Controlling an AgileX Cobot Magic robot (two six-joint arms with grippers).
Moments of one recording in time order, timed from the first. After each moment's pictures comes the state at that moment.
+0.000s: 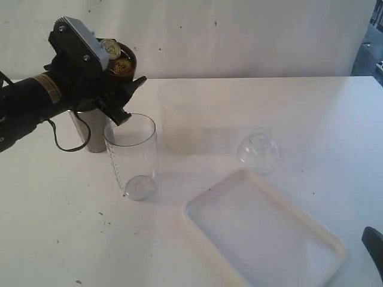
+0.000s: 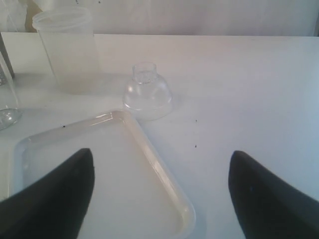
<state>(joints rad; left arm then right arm) -0.35 1.71 -0.87 0.44 -0.71 0.31 0.13 0.01 -0.01 0.00 0.33 0.09</state>
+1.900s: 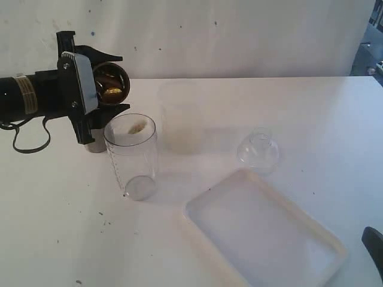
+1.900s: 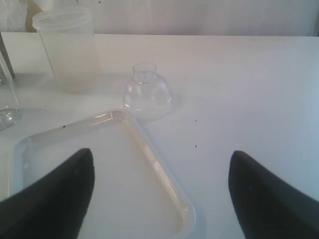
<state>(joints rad) -0.20 1.69 -0.89 1.04 -0.72 0.42 0.13 0.01 -0.01 0.00 0.33 0.09</state>
